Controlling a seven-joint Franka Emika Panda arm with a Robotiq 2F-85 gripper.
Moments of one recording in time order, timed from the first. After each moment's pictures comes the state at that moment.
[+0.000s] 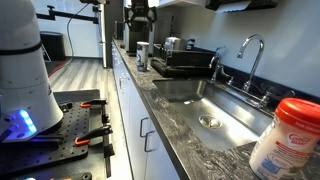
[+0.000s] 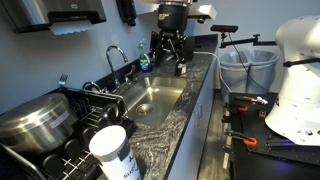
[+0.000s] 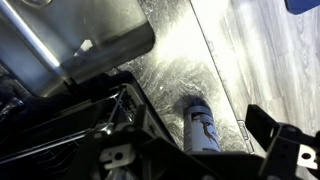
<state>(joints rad) 0.40 -0.49 0.02 -2.54 0.05 2.31 -0.67</state>
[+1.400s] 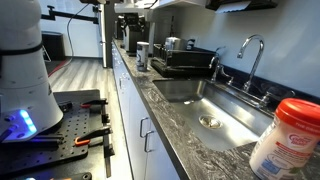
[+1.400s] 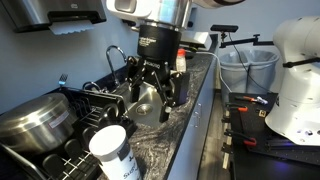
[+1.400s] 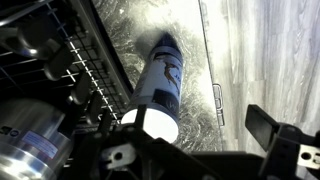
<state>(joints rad) 0.52 -0.26 0.16 -2.48 0.15 2.59 -0.68</state>
